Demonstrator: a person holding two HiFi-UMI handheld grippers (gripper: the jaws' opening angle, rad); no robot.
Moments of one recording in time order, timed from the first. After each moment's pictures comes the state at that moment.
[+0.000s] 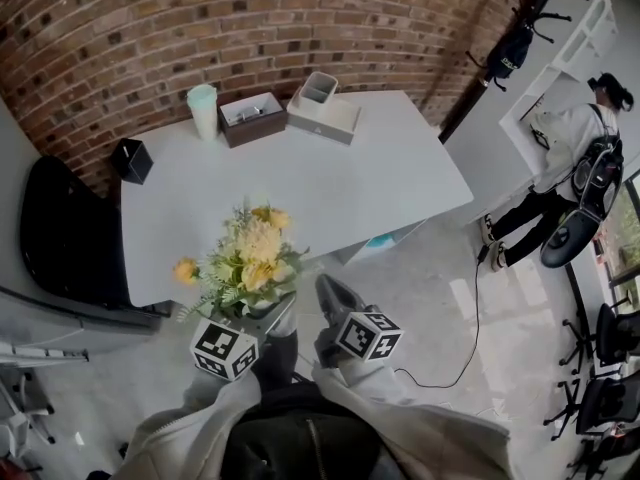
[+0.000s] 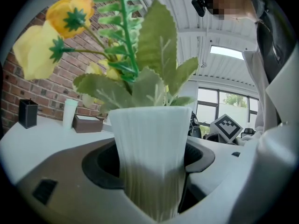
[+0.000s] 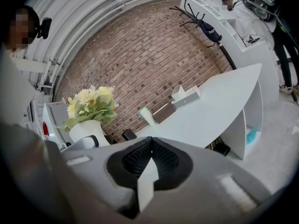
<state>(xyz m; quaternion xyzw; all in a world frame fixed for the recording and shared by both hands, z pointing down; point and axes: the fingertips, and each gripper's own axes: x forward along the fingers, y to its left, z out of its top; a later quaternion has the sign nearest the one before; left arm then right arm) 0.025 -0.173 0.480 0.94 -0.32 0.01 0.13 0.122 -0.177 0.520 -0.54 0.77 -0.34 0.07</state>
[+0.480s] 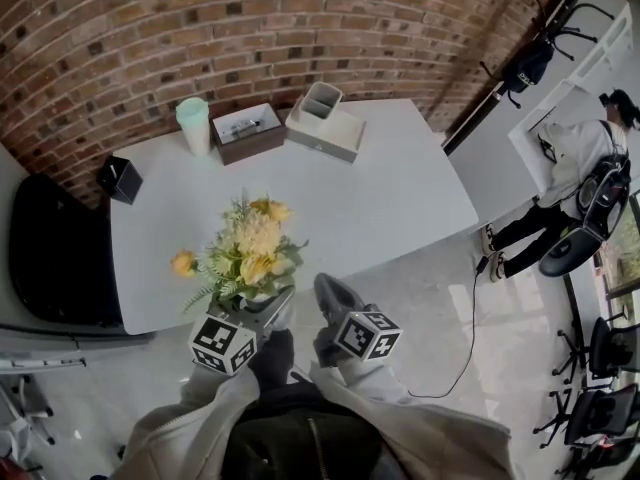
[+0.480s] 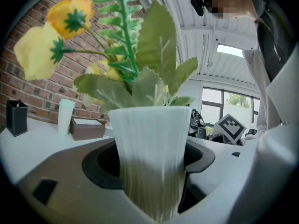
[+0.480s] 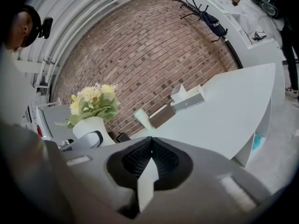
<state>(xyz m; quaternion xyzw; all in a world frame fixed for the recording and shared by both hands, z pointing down) 0.046 -0.285 0.476 0.93 -0.33 0.02 0.14 0.141 -0.279 0.517 -0.53 0.77 -0.35 0.05</state>
